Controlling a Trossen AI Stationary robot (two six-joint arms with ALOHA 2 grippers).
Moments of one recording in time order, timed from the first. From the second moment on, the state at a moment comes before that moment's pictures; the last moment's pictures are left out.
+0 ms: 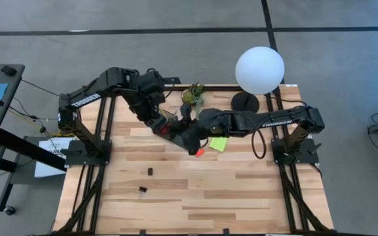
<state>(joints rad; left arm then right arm) 0.22 1.62 2.03 -1.56 0.39 -0.60 0.11 1.71 1.59 -0.20 0.21 -0.89</state>
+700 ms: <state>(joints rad) 0.10 1.44 2.32 -1.48 -0.19 -0.45 -0.17 1.78 1.51 0.05 -0.11 -0.19</state>
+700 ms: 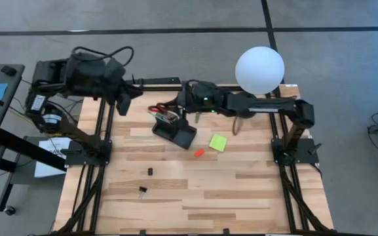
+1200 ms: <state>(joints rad) 0.07 1.43 2.32 -1.49 -0.28 -0.40 -0.24 1.94 1.44 0.31 -0.05 -0.13</state>
